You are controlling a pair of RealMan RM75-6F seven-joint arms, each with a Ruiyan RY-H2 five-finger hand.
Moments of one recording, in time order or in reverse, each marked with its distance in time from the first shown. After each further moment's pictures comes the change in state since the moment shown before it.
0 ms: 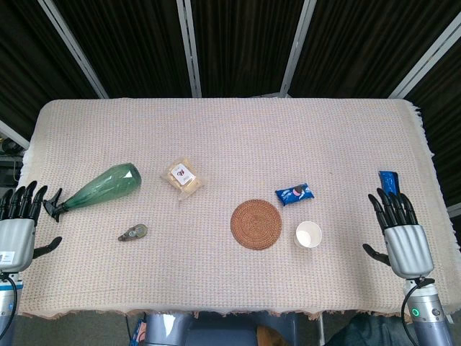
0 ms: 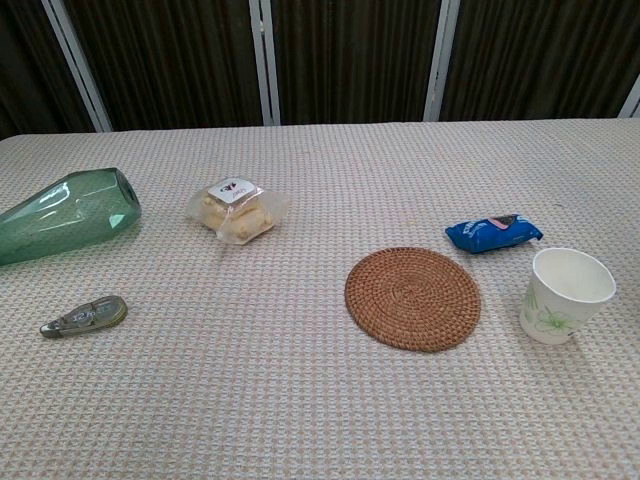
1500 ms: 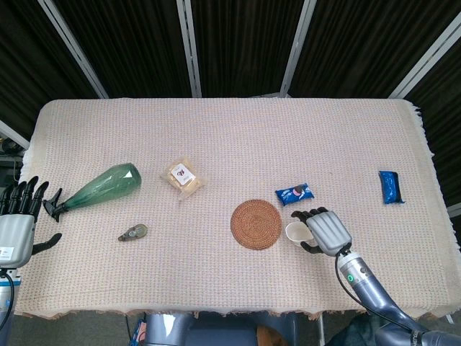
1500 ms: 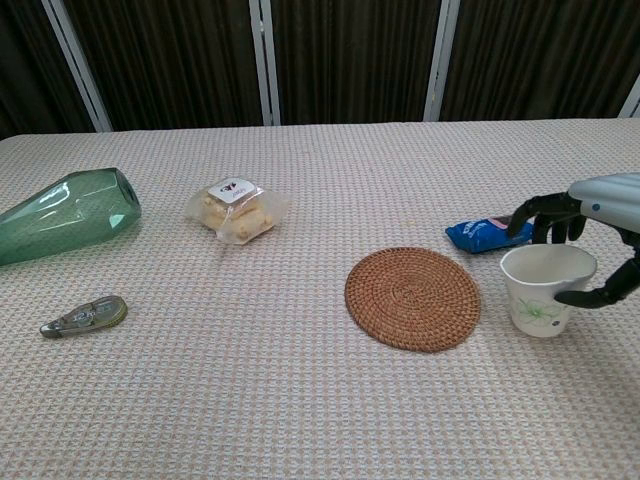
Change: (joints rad) left arm 0.011 0.030 -0.045 0.001 0.033 -0.049 -0.019; right arm 0.308 -0.112 0.017 -0.056 0.191 -0.510 -0.063
